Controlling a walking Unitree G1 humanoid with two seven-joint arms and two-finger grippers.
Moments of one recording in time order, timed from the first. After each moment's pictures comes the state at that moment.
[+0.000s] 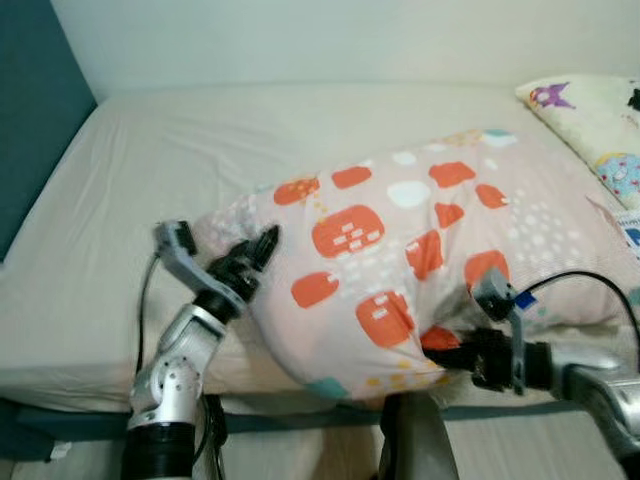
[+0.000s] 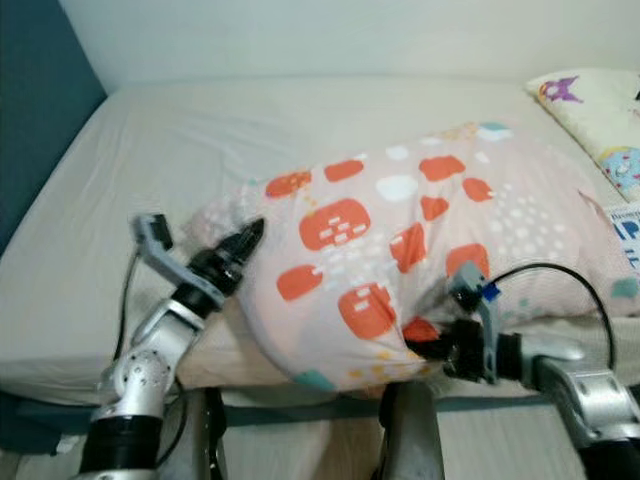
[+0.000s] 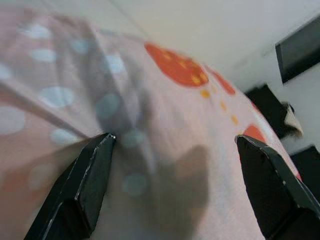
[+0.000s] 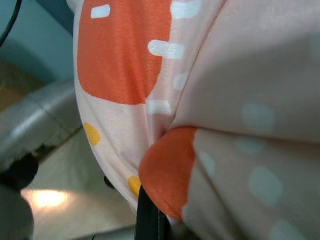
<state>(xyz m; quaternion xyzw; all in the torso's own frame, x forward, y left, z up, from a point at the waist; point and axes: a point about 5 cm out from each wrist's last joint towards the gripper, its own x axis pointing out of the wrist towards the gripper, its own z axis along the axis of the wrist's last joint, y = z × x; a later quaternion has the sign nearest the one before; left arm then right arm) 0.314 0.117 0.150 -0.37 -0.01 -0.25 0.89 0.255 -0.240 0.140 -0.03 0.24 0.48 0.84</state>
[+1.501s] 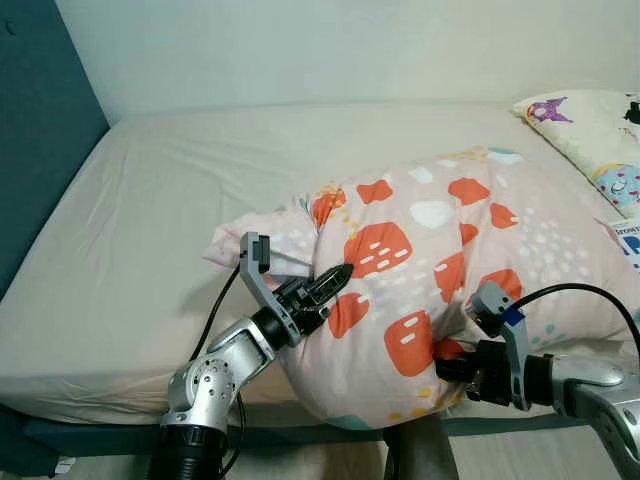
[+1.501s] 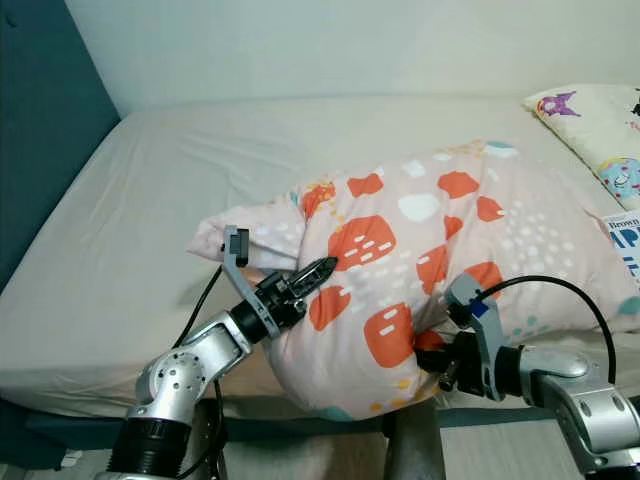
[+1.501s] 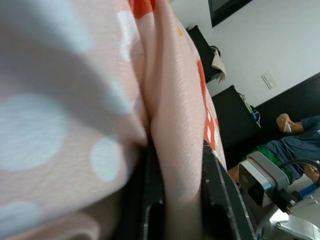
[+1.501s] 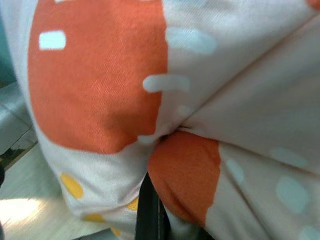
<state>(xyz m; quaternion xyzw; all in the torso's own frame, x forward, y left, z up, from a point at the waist) 0.296 0.055 0.146 -0.42 0.09 -0.42 0.80 0.256 -0.234 0.135 -0.06 0.23 0.42 0.88</state>
